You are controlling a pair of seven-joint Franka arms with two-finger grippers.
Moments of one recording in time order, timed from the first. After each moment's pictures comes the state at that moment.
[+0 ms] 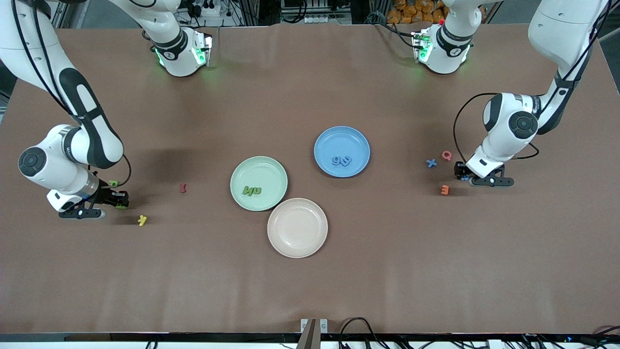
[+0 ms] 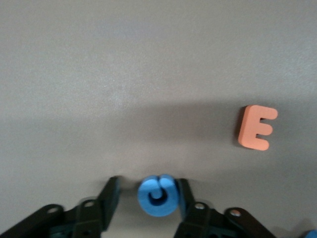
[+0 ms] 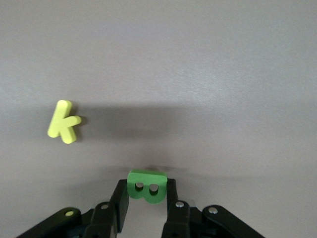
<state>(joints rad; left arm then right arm) 0.18 0.35 -0.14 -2.41 0.28 2.81 -0.15 -0.24 0.53 0.01 -2.02 0.00 2.59 -0.23</state>
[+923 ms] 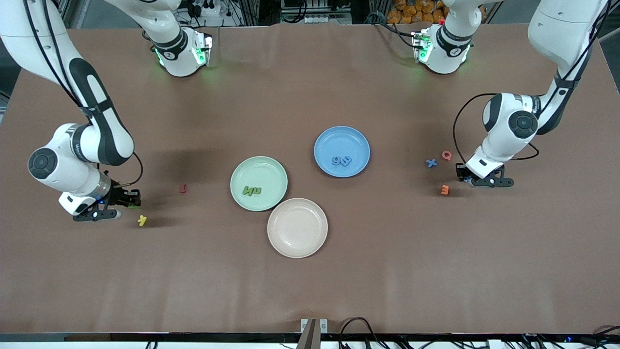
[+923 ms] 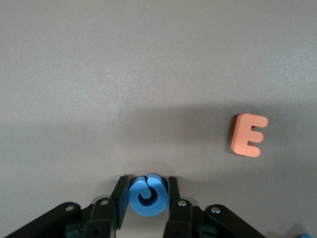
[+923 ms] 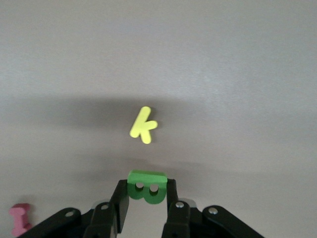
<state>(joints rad) 0.18 0.35 -0.15 -2.40 0.28 2.82 -0.15 -0.15 0.47 0.03 -2.01 0.00 2.49 -0.22</state>
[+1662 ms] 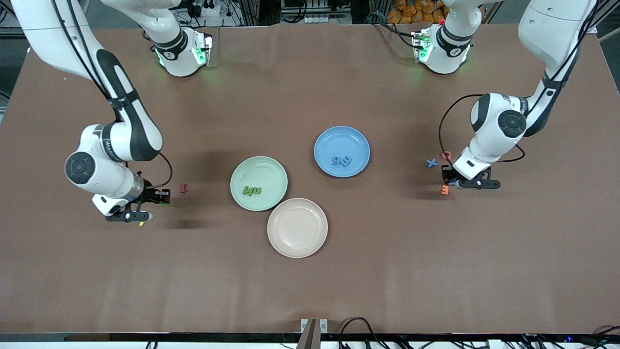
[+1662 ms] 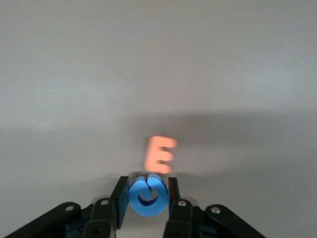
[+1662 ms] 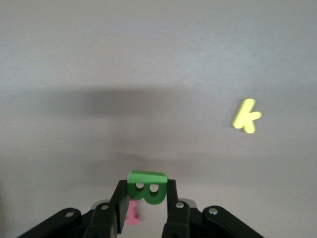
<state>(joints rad) 0.17 0.34 -0.26 -2.38 0.17 2.82 -0.17 -0.01 0.45 0.07 -1.97 0.00 2.37 0.04</state>
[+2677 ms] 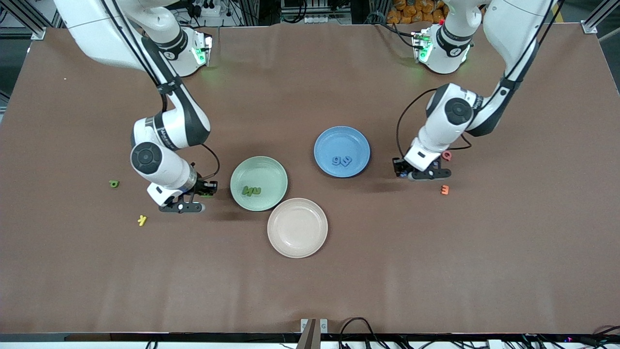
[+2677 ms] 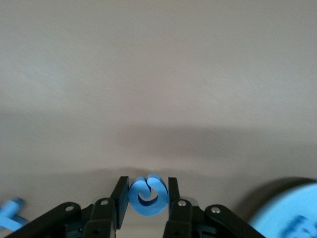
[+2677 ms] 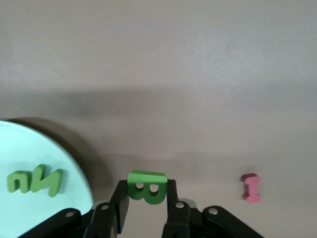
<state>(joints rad) 0.05 0.34 -0.43 -2.36 0.14 2.82 -0.59 0.21 0.45 0.08 -1.96 0.00 2.36 0.30</state>
